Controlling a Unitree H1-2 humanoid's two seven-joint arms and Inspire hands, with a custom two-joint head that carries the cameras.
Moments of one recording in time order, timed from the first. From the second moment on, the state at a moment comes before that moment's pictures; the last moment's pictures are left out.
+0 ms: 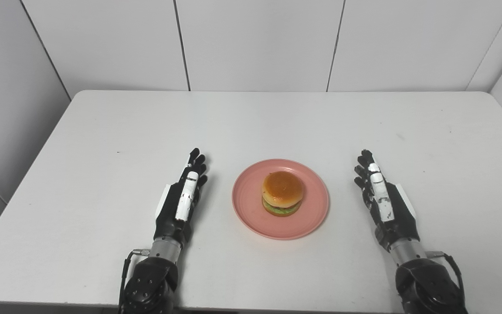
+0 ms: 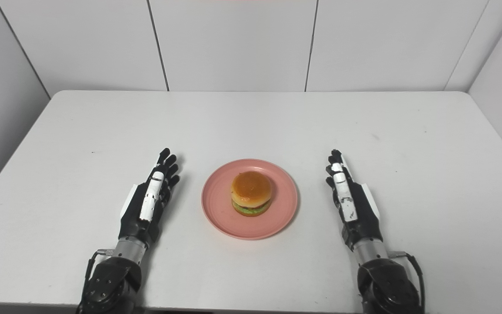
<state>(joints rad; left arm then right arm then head) -0.04 -0.01 -0.03 -0.04 -0.06 0.07 -0.06 -0.09 -0.06 -0.05 -0.08 0.08 0.16 0.14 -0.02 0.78</state>
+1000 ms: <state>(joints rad) -0.07 0.01 -0.01 0.03 -0.12 0.03 -0.10 -0.13 -0.08 -0.04 0.02 0.12 0.08 0.14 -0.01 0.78</state>
